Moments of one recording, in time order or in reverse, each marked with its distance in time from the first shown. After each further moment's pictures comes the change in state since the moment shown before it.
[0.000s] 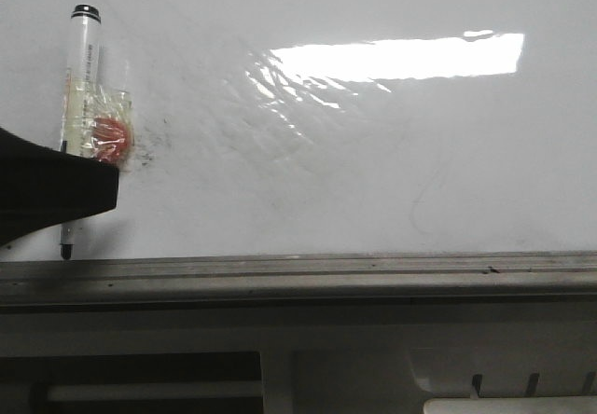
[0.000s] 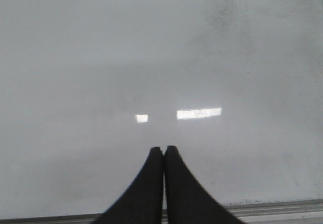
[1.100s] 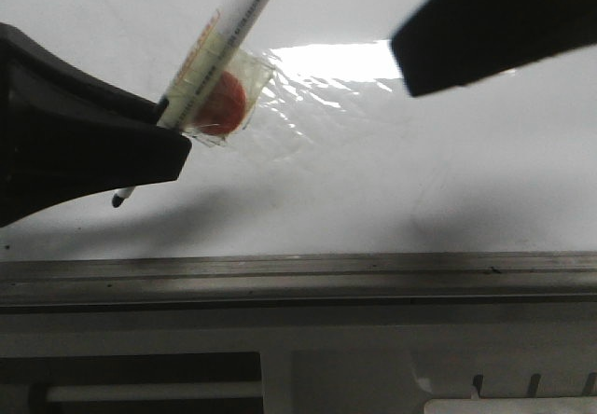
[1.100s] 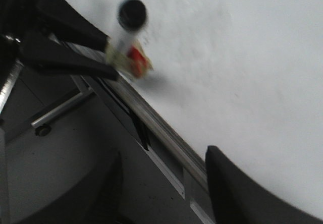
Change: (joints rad) left arm -0.002 -0.010 -0.134 0.708 0.071 -0.006; right arm 0.939 0.689 -0.496 0.077 0.059 -0.067
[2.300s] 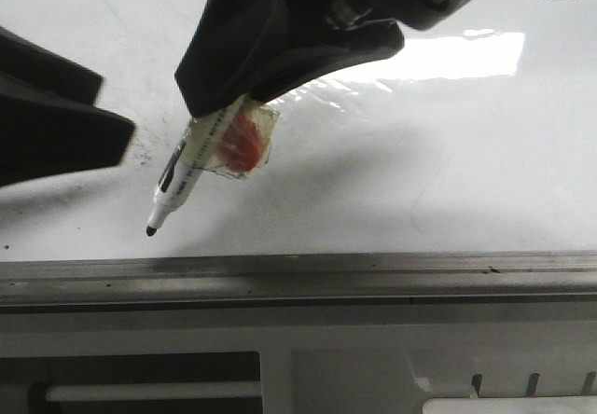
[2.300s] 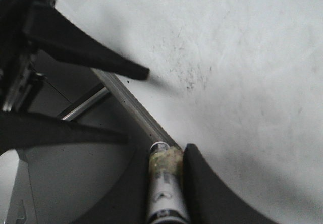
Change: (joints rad) left arm 0.000 -0.195 -0.003 -0.066 0.250 -0.070; right arm 0.038 0.341 -0.198 0.106 -0.052 0.005
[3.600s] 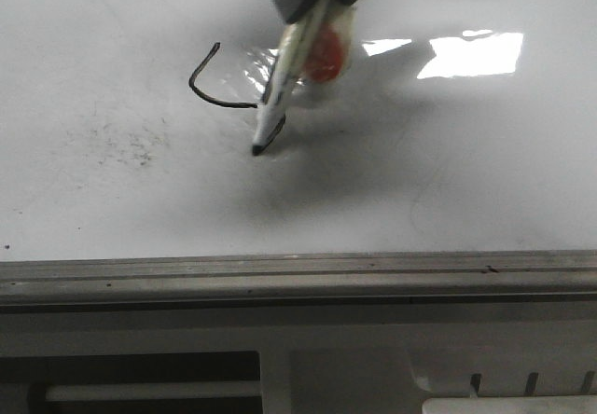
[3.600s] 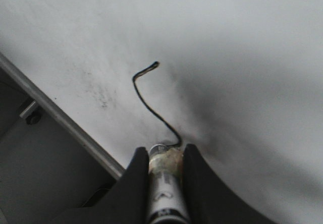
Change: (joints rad) left arm 0.000 -0.476 0.000 -0.165 0.261 -0.024; right arm -0.172 0.095 -0.292 -0.099 0.368 0.075
